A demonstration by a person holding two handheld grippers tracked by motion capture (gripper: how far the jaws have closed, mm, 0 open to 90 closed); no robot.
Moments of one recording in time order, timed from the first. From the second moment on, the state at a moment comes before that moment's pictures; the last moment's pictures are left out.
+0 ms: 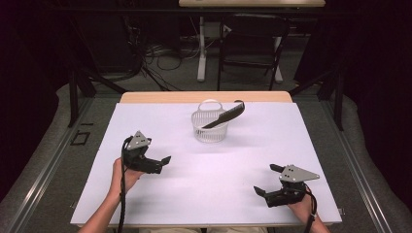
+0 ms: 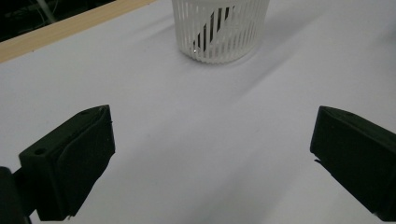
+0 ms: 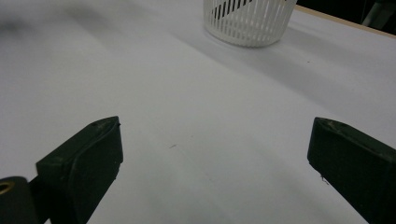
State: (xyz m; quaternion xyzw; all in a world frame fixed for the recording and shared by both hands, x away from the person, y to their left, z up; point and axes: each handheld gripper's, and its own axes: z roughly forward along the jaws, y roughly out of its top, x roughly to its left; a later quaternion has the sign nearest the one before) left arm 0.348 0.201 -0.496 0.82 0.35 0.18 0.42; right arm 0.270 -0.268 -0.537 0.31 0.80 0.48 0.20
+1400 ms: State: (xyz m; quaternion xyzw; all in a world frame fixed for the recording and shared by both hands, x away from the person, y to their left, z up) left arm 0.273 0.230 -0.528 0.80 0.37 0.22 0.42; right arm 0.271 -0.266 -0.539 0.31 0.80 0.47 0.20
